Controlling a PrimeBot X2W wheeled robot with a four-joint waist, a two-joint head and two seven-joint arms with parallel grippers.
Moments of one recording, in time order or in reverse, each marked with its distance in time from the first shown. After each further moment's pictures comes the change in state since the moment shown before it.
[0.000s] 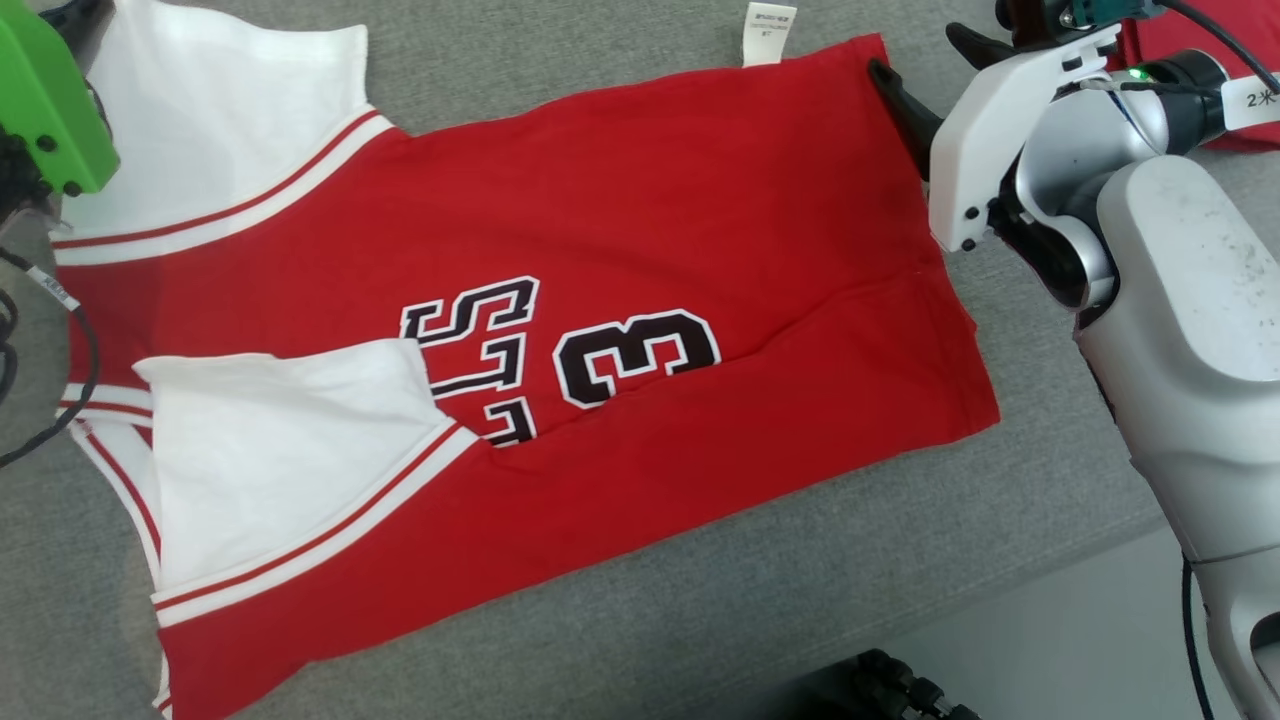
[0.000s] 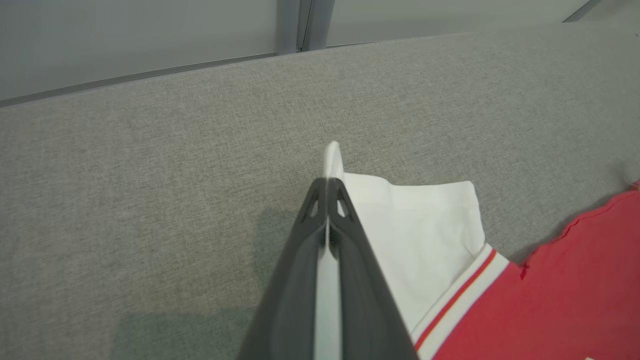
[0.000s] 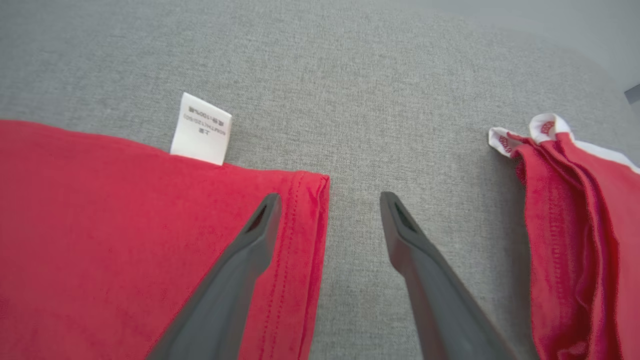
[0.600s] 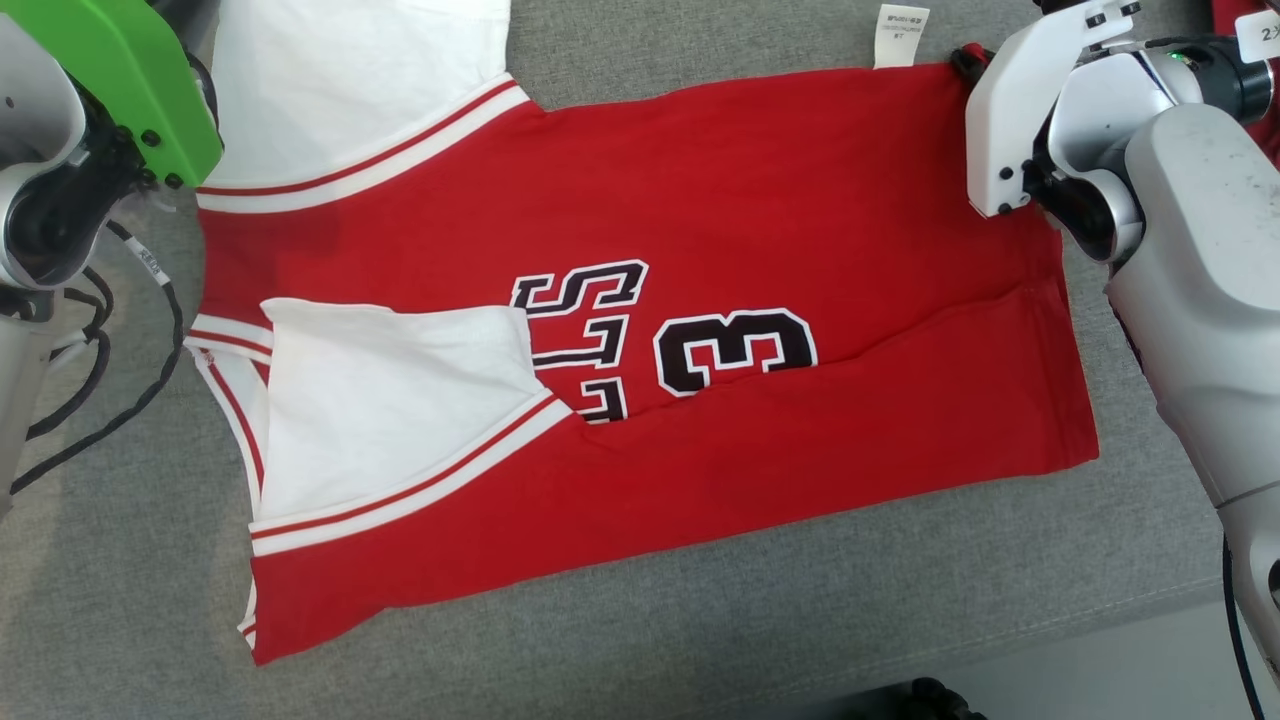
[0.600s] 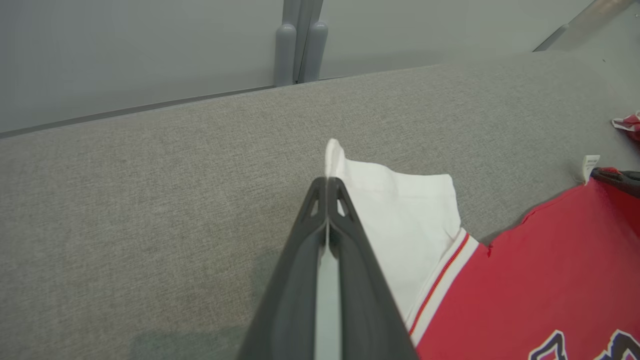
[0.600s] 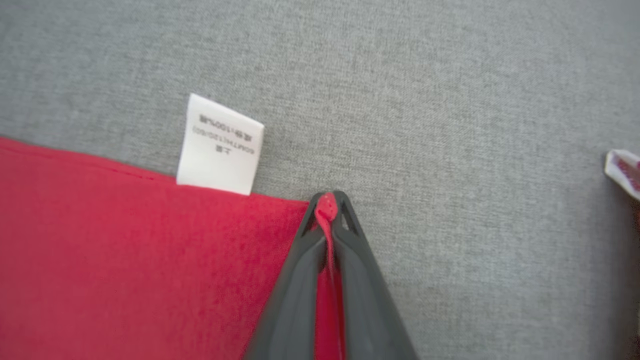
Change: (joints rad) left arm -0.017 -0.088 -0.027 -0.040 -0.005 -0.068 -0.102; right arm -0.135 -0.028 0.047 0.254 0.040 0.000 0.065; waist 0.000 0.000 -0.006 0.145
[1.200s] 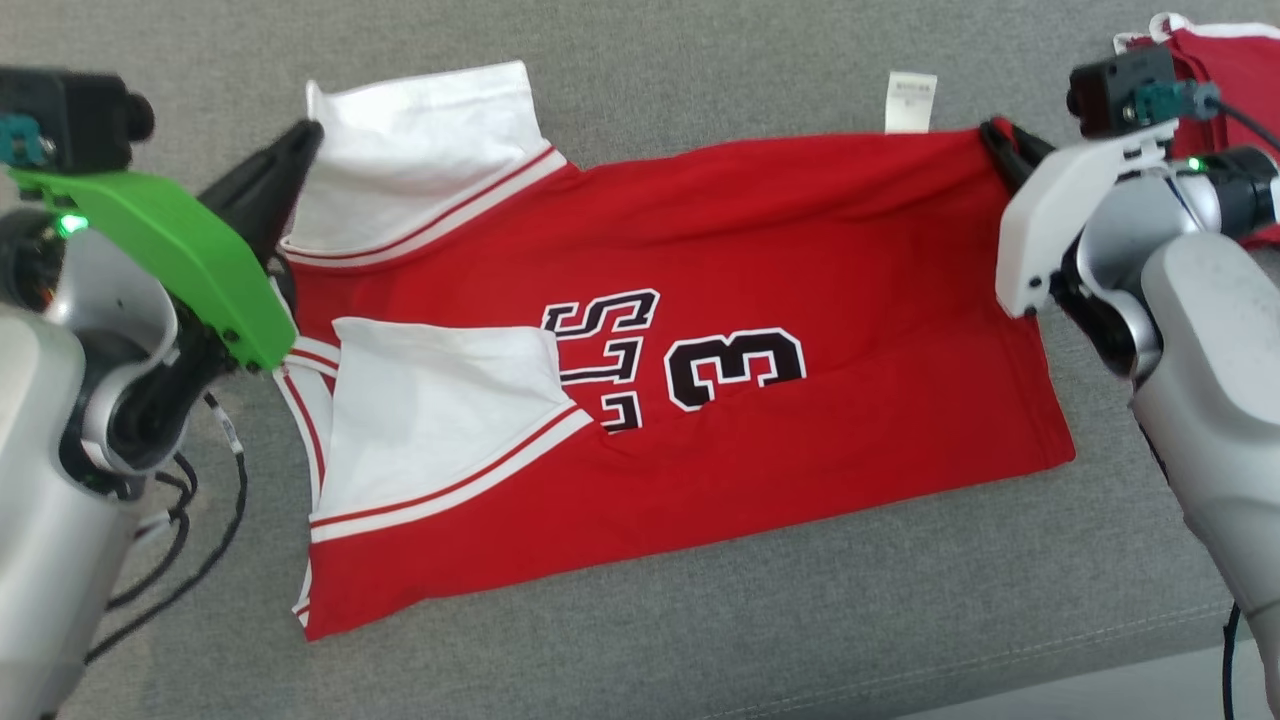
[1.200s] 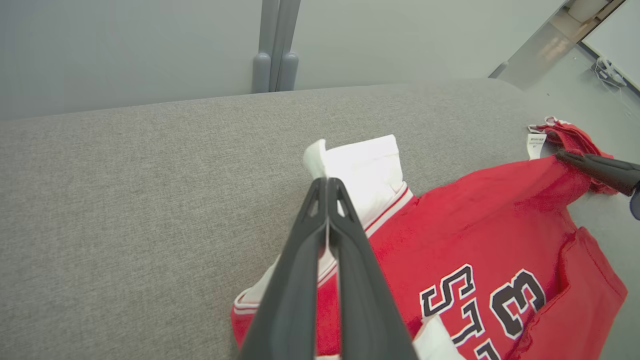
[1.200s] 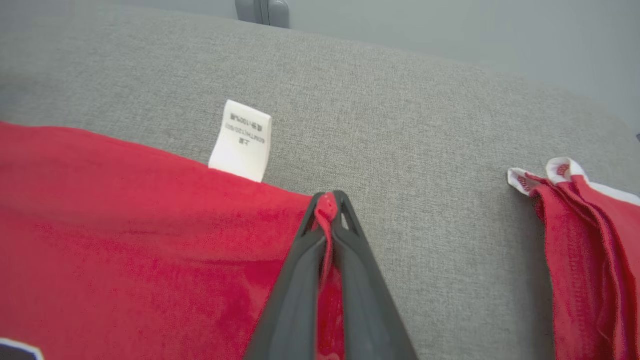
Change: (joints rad) left arm 0.275 0.005 0.021 -0.107 -0.054 -0.038 -0.179; right arm 0.187 -0.065 -0.005 -0.085 0.015 0.000 -0.243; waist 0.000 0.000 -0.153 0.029
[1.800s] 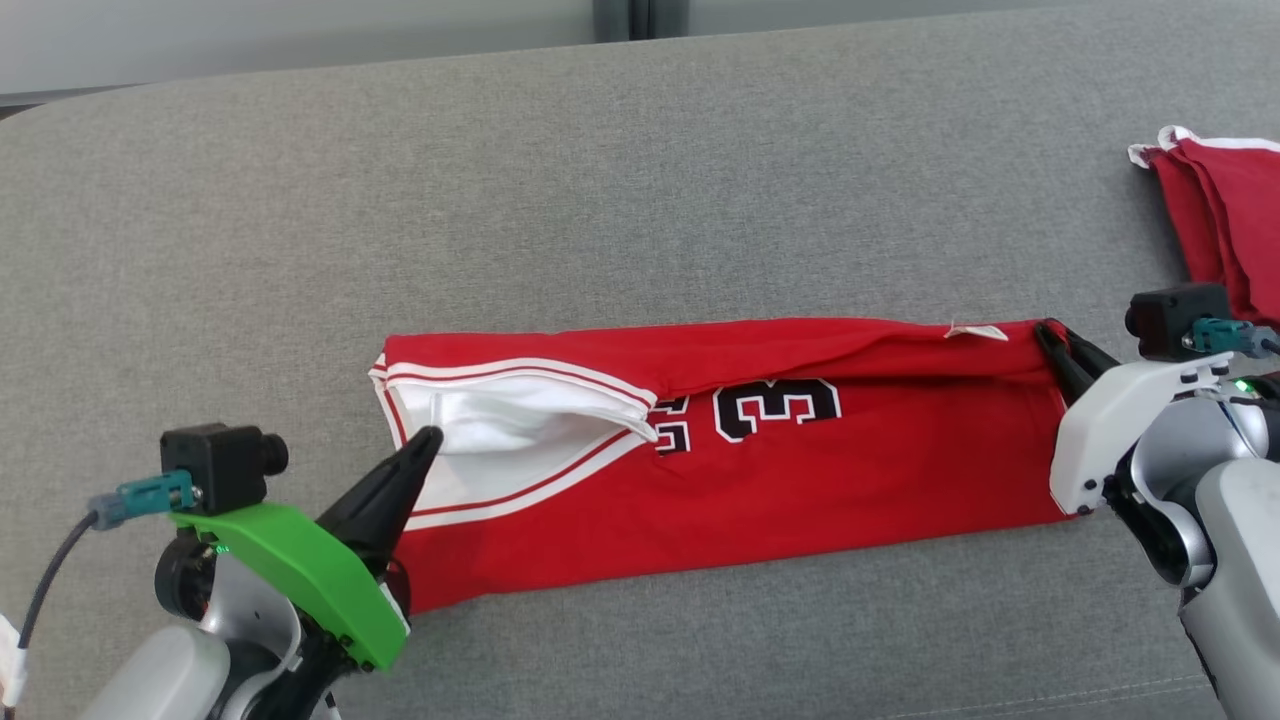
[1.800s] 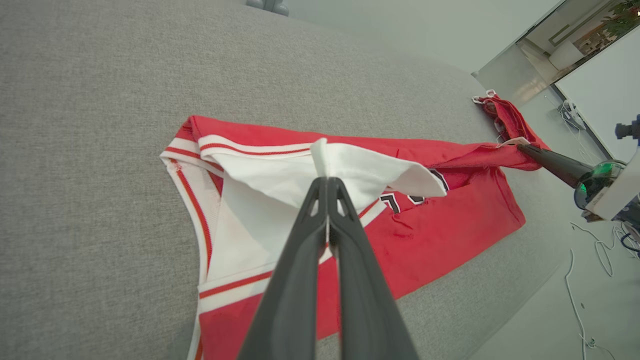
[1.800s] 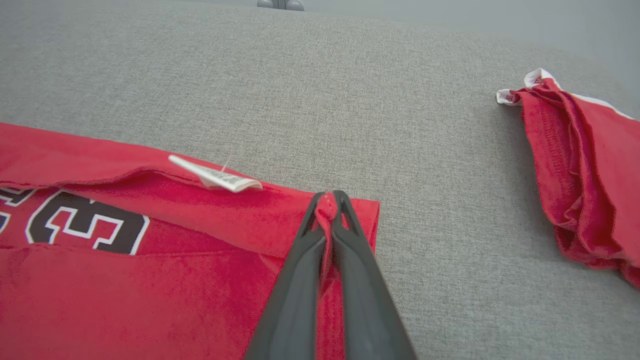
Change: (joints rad) left arm 0.526 -0.003 -0.022 -0.287 -0.067 0.102 -0.164; right arm 0.479 -0.028 -0.208 -0.314 -0.047 0.000 0.017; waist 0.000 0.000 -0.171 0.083
